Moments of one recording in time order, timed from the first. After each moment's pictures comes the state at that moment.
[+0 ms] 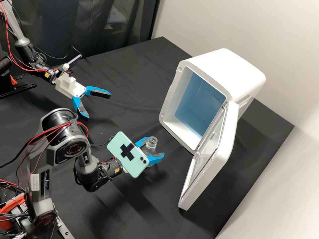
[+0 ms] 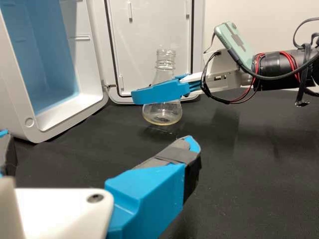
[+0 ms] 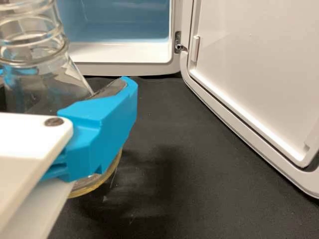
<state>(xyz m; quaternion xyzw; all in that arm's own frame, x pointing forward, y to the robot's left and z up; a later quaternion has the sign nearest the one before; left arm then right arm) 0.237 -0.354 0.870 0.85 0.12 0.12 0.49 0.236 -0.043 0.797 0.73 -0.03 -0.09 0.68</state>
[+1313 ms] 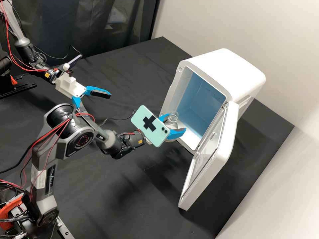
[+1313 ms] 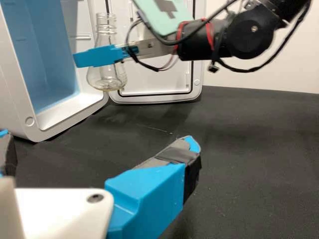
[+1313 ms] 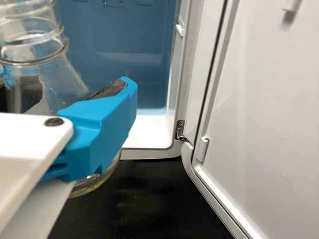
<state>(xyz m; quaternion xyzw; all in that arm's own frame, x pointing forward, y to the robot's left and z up) 0.237 -0.354 0.870 0.85 0.12 0.12 0.50 0.356 0.010 0.817 0.71 -0.06 -0.05 0.70</state>
